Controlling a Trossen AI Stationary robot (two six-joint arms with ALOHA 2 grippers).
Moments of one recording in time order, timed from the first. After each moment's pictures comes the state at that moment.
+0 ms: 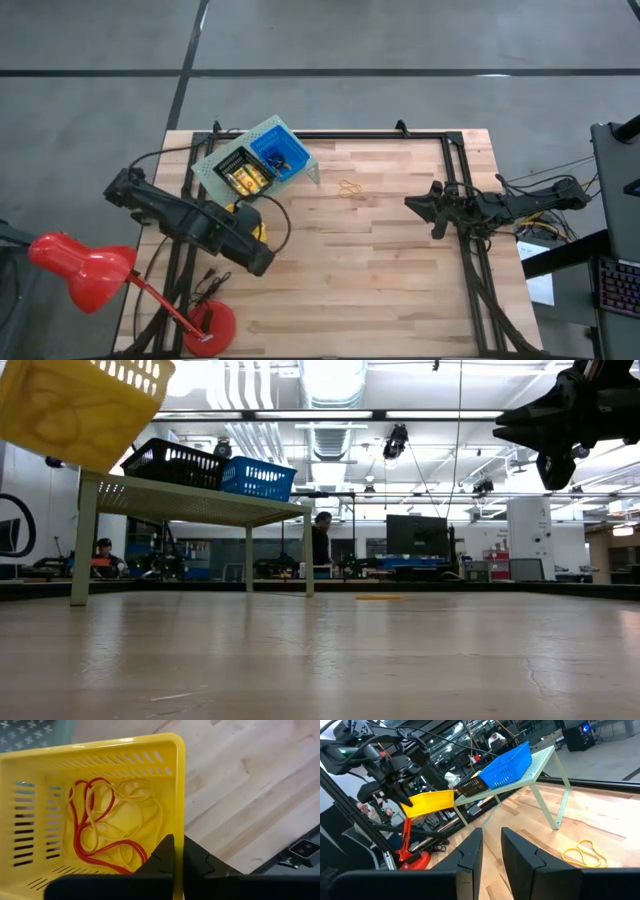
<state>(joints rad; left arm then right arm) -0.46 1.57 1.69 -1.57 -0.17 -1.40 0.25 0.24 0.13 0.11 0.49 0.58</state>
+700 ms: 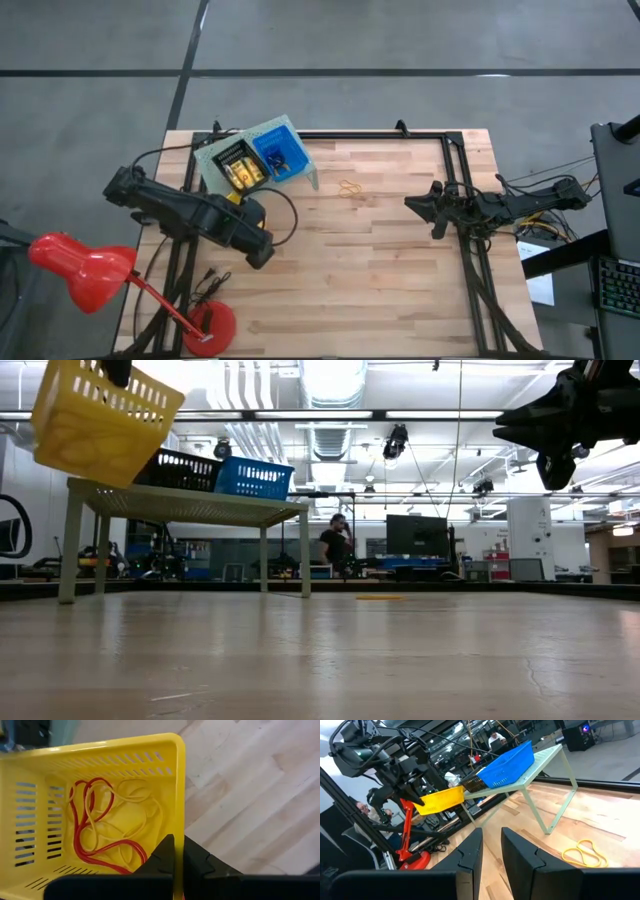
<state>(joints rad) -0.38 1.55 1.60 -1.58 -0.18 -1.22 0.25 0.24 0.13 0.11 0.49 0.58</state>
